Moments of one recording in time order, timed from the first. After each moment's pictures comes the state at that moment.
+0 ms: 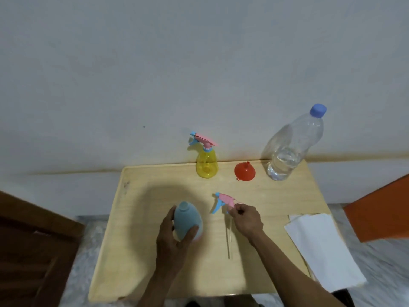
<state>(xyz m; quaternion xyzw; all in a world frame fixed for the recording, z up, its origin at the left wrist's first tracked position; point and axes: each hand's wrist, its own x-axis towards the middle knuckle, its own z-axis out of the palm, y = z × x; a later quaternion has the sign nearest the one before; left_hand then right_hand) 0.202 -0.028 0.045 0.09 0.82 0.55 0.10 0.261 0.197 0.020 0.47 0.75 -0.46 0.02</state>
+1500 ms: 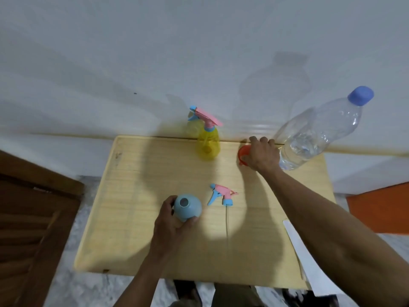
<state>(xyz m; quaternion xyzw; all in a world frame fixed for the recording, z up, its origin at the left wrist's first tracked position) 0.200 -0.010 0.002 0.10 0.86 0.49 0.14 0.148 0.326 0.046 0.34 0.93 -0.10 0.12</state>
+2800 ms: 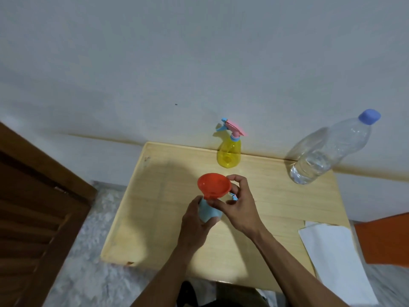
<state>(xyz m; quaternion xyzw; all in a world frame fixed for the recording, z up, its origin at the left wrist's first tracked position) 0.199 -0.014 -0.003 0.11 0.85 0.50 0.15 0.236 0.138 0.087 0.24 0.76 -0.60 -0.06</state>
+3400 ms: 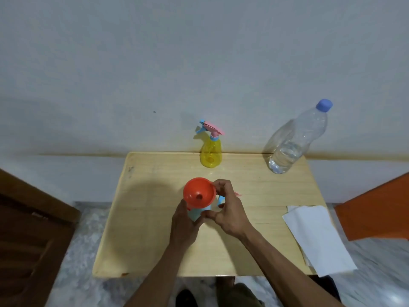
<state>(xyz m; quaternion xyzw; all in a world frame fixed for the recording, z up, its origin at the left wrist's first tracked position) 0.195 -0.020 0.001 0.16 0.86 0.47 0.14 0.263 0.127 0.081 0.22 0.82 -0.52 -0.07</state>
